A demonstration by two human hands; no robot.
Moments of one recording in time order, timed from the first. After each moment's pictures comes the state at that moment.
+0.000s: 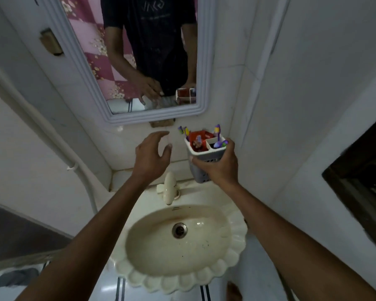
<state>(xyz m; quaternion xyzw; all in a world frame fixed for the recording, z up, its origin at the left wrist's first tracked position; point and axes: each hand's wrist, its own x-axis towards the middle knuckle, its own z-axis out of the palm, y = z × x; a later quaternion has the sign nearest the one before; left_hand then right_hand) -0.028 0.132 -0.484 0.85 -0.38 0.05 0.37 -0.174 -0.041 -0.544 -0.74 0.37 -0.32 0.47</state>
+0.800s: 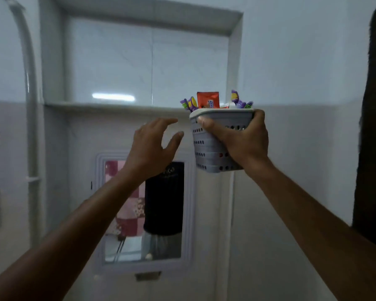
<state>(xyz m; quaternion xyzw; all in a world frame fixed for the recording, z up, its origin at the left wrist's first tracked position) -0.070 0.090 -0.058 0.64 -0.49 0.43 0.40 -0.243 -0.068 -0.038 -0.69 0.13 -0.62 0.34</state>
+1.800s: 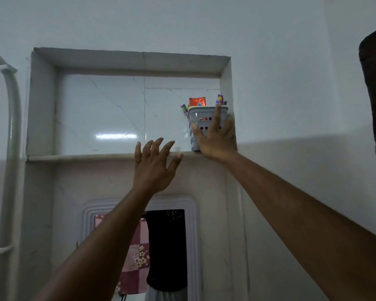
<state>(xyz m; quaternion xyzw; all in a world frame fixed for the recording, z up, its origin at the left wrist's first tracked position) 0.036 -0.005 0.012 0.73 -0.36 0.51 0.26 -0.106 -0.149 0.082 -0.80 0.20 -0.54 0.16</state>
